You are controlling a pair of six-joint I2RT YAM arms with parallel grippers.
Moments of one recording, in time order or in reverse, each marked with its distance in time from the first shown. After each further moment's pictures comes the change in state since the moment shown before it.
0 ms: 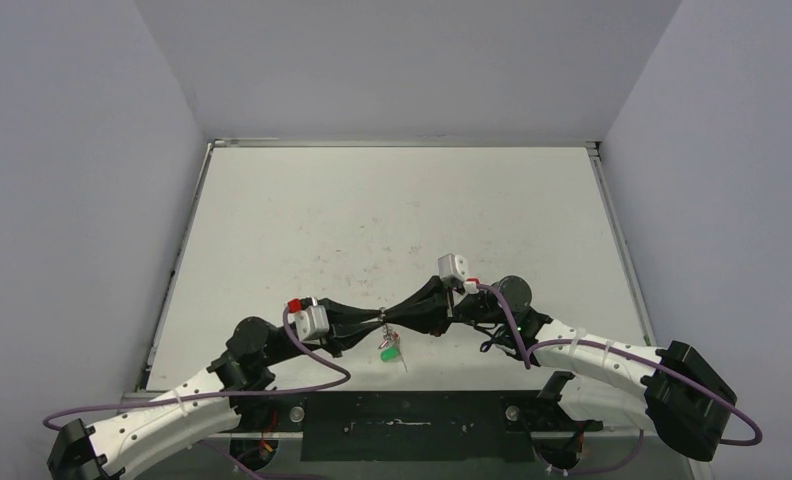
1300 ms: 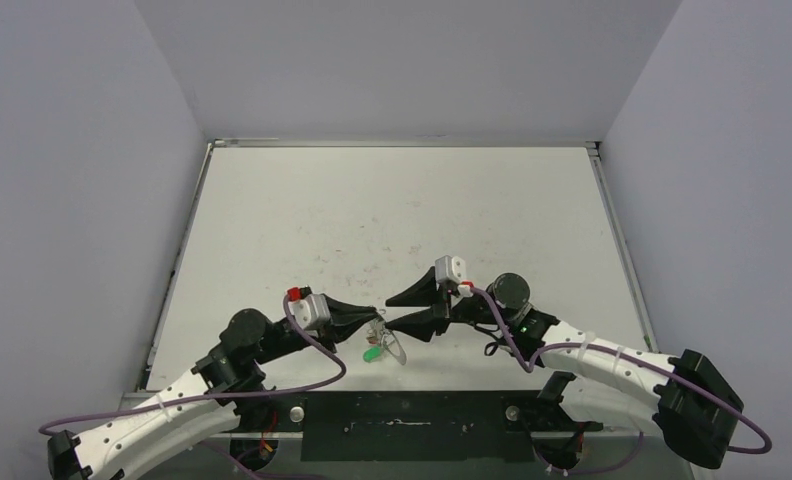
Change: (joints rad) left arm 0.000 -0.069 0.098 -0.240 -0.058 0.000; right arm 0.007 -0.037 0.015 -0.148 0.047 -0.089
